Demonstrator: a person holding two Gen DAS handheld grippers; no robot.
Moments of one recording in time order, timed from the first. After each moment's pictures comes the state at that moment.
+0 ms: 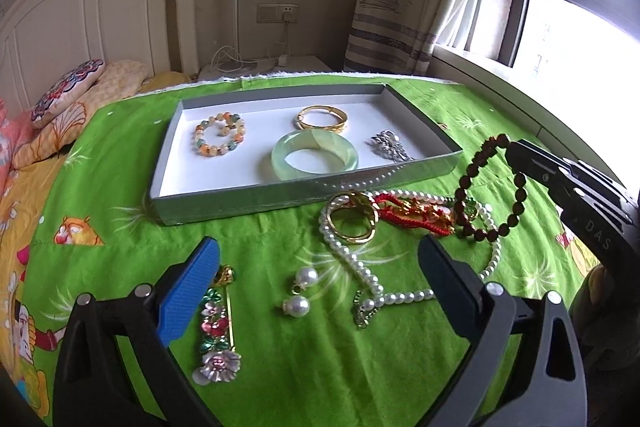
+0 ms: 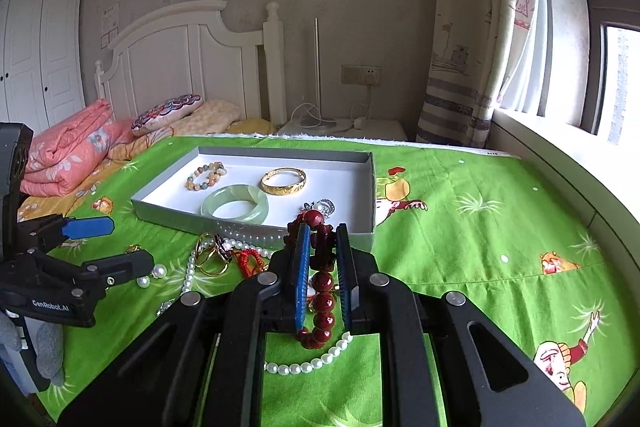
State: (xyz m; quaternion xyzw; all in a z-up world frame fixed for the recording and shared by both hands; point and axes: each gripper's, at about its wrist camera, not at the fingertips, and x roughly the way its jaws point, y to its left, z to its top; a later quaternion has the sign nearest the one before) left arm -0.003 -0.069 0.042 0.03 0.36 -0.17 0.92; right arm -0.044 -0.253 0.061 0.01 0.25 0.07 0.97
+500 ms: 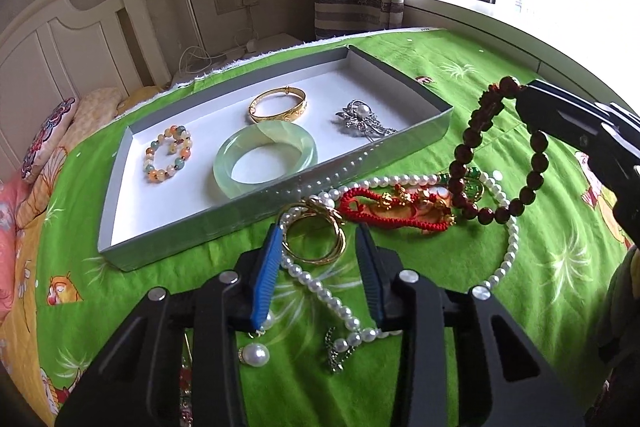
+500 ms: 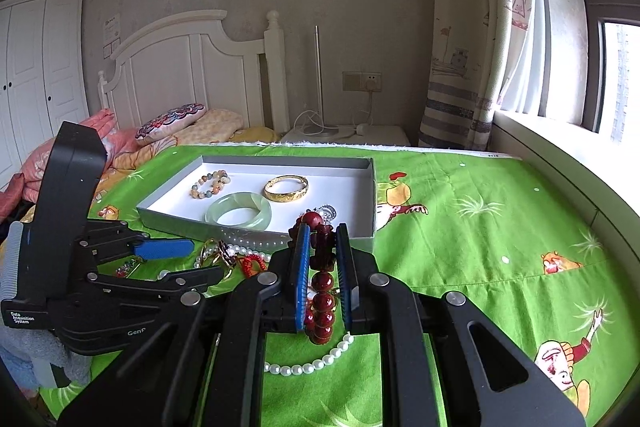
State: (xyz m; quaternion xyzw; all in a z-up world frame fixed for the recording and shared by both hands) left arm 0.026 -0.118 0.021 0.14 0.38 -0.18 0.90; right arm -0.051 -0.252 0.062 0.01 0.24 0.08 0.97
